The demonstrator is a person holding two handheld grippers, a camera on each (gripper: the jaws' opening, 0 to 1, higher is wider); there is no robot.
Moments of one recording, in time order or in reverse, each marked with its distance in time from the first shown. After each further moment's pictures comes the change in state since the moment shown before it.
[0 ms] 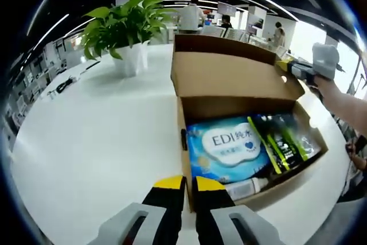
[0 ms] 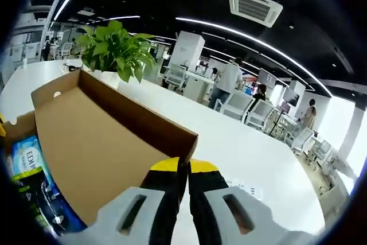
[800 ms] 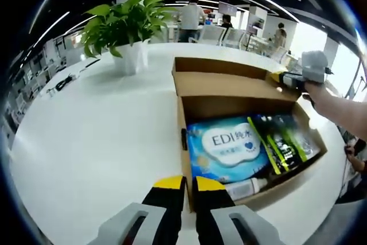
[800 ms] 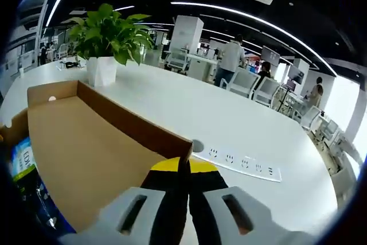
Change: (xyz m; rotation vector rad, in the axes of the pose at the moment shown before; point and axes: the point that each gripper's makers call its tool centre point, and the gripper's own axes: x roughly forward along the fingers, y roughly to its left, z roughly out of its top) left arm 0.001 0.002 0.000 -0.014 0.008 -0.007; right arm 0.023 0.012 -0.042 0.101 0.139 0.052
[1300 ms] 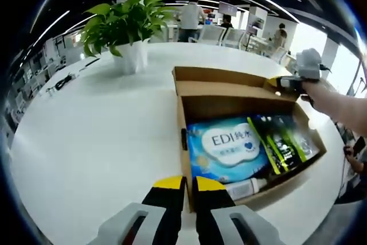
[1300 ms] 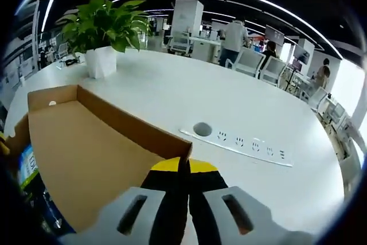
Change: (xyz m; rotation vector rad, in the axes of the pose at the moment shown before) left arm 0.001 0.001 0.001 -0.005 0.002 -0.005; right arm 0.018 0.003 -0.023 0.087 0.149 0.072
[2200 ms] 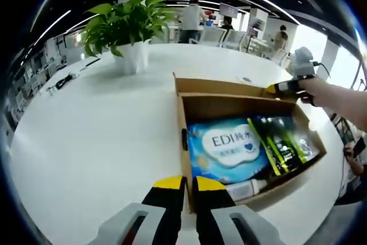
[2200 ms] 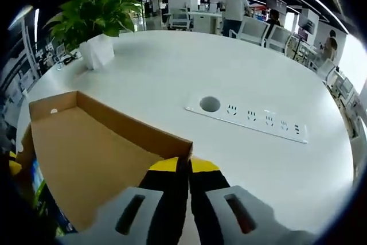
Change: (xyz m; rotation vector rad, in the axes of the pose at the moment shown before) left arm 0.000 -0.001 0.000 -0.010 -0.012 0.000; right arm 0.005 0.007 -0.025 0.104 0.166 0.077
